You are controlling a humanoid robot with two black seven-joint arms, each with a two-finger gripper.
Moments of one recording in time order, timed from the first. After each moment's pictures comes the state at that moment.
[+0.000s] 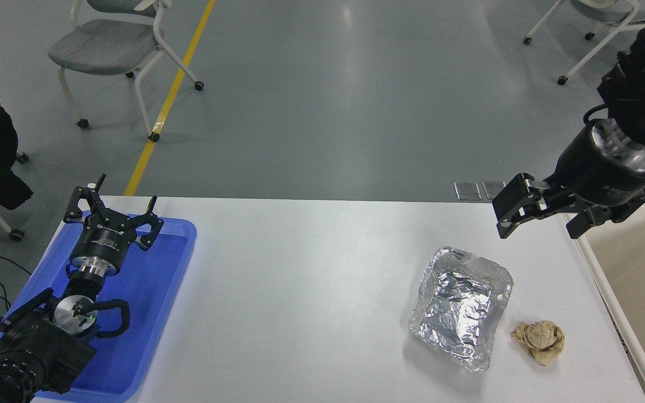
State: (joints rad) left arm -0.64 0.20 -0.88 -0.19 -0.21 -0.79 -0.31; right arm 2.37 -0.38 -1.35 1.54 -0.19 0.79 -0.02
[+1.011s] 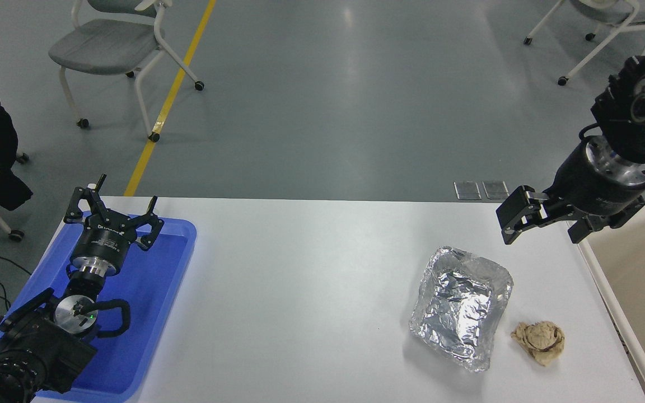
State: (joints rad) left arm -0.64 0.20 -0.88 -0.19 -0.21 -0.79 -0.31; right arm 2.11 -0.43 -1.29 1.38 -0.27 0.70 -0.02
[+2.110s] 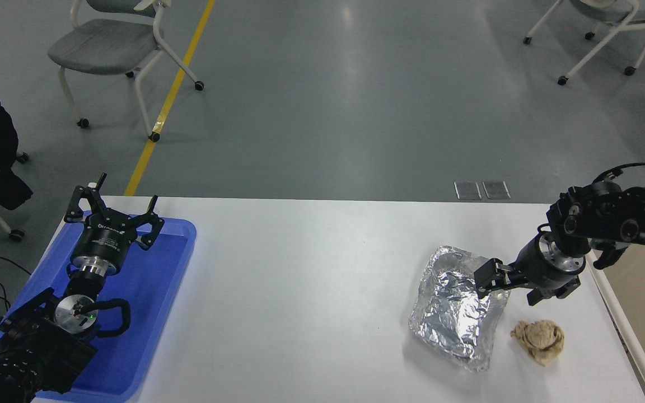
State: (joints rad) left arm -0.64 0.20 -0.88 -0.20 -0.21 -0.79 -0.31; right arm 1.31 -0.40 -0.86 0.91 -0.46 0.58 -0.02
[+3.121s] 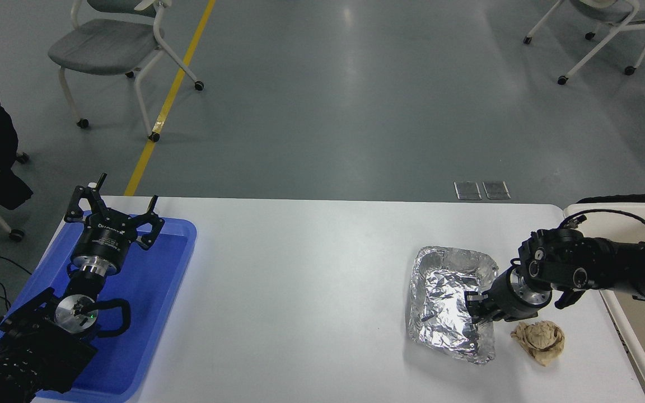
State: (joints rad) left arm -0.64 0.20 -0.88 -0.20 -0.21 -0.79 -0.31; right arm 1.17 -0.32 -0.79 0.77 -0.51 0.50 -0.02
